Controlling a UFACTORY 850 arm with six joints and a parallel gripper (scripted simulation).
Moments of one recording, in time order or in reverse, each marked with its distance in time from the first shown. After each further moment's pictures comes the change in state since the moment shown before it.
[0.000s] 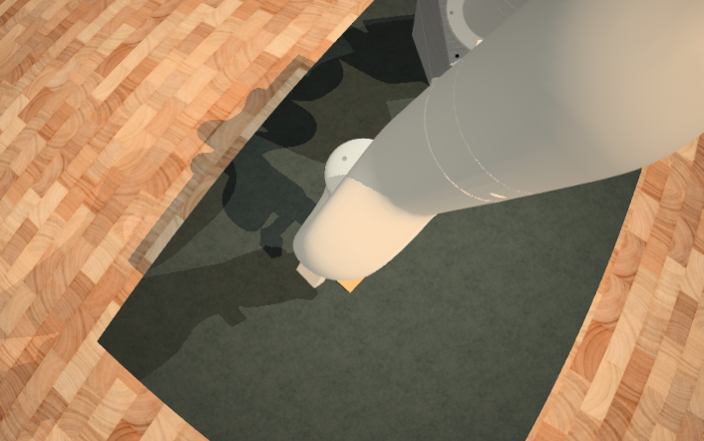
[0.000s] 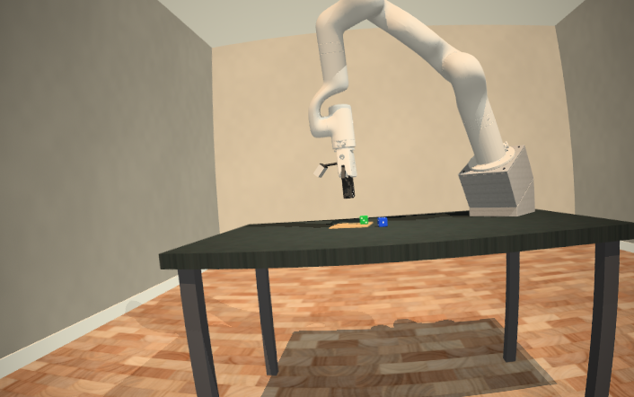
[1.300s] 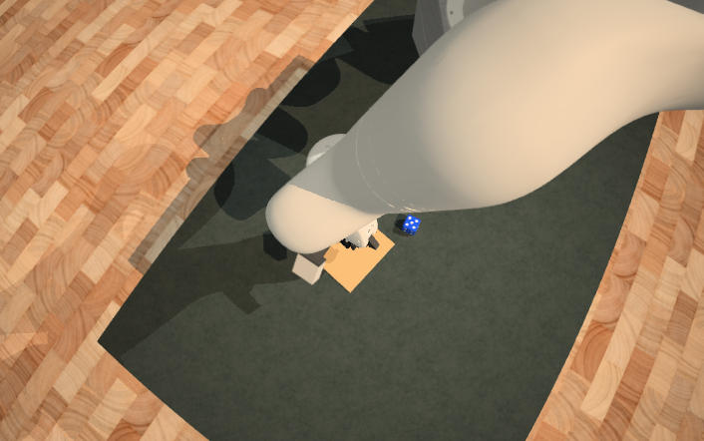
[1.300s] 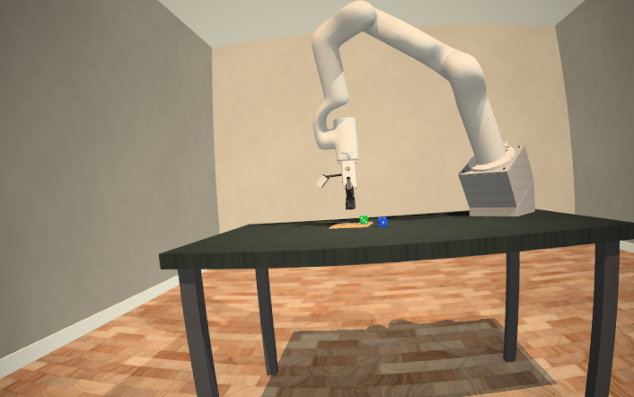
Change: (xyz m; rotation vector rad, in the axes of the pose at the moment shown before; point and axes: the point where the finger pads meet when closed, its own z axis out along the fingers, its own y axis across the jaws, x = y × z) arm 0.005 0.035 0.043 0.017 0.028 -0.189
